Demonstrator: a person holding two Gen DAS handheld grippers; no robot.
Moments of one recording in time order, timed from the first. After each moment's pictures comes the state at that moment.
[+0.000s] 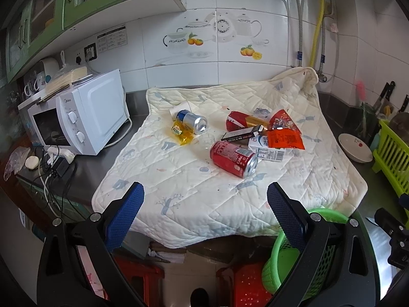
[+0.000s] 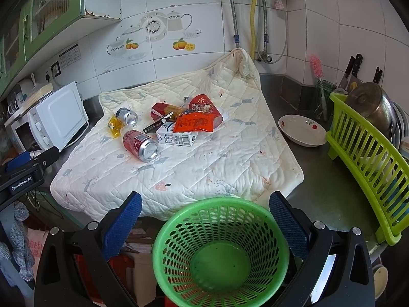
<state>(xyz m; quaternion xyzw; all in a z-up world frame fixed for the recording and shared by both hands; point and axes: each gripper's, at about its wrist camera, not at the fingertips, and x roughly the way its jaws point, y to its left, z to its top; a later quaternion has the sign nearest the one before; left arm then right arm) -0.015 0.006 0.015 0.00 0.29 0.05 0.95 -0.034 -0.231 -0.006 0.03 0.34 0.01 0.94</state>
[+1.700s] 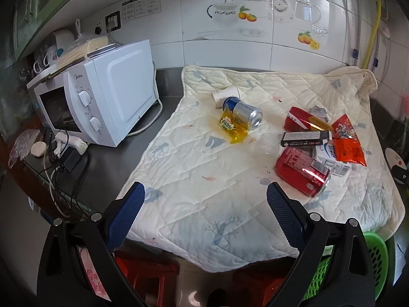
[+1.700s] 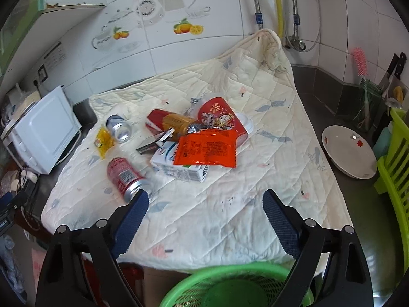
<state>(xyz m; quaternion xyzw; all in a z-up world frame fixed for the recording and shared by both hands) 0.091 0.117 -0.018 -0.03 0.35 0.12 0.93 0.169 -0.223 -0.040 0.06 0.39 0.04 0.92</state>
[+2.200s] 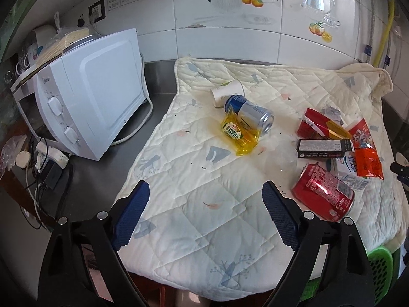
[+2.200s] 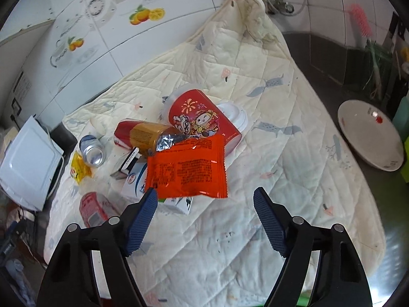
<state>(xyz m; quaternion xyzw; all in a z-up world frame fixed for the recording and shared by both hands) 0.172 0.141 -0.038 -0.03 0.37 0.10 0.92 0.259 -0.256 -0.087 0.16 0.43 0.02 0.89</state>
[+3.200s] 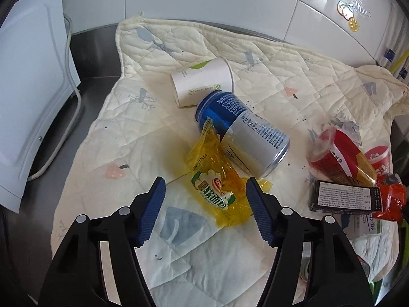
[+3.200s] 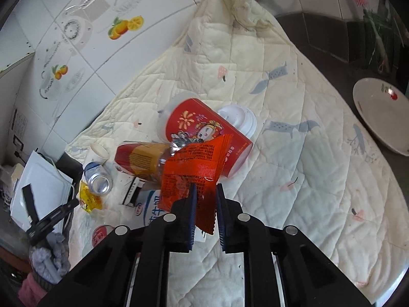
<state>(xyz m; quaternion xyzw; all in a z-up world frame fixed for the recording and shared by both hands) 0.364 0.157 -0.107 -0.09 0.45 0.00 0.89 0.278 -0.258 -0.082 0.22 0.41 0.02 0.89</state>
